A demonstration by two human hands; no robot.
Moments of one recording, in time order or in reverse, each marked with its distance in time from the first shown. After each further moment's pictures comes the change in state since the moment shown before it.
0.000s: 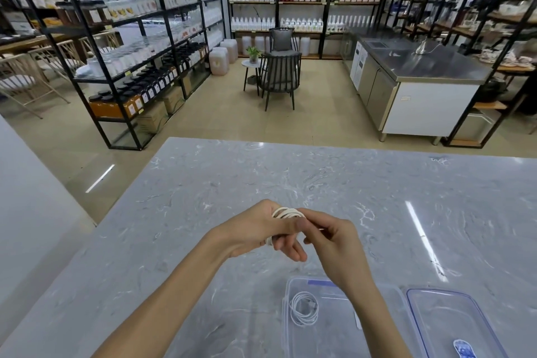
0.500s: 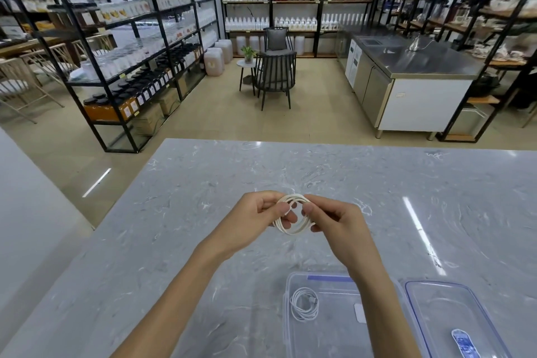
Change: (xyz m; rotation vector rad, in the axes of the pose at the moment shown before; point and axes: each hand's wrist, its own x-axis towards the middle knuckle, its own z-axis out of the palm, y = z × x) left_hand -0.009 -0.006 0.002 0.176 0.369 0.129; right_hand 0.010 -0.011 -0.011 0.088 0.054 0.098
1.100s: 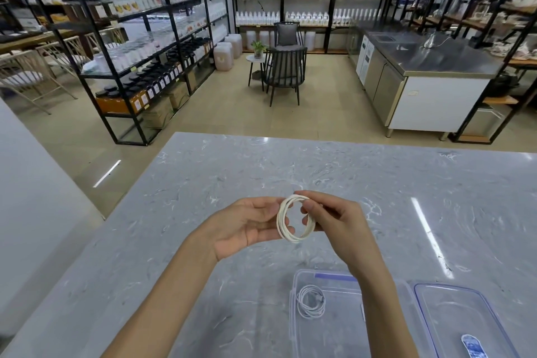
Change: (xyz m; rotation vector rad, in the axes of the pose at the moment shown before) left_hand -0.016 0.001 -0.021 -0.694 -0.124 -0.329; right_hand 0.006 0.003 0.011 0.082 -0.071 0.007
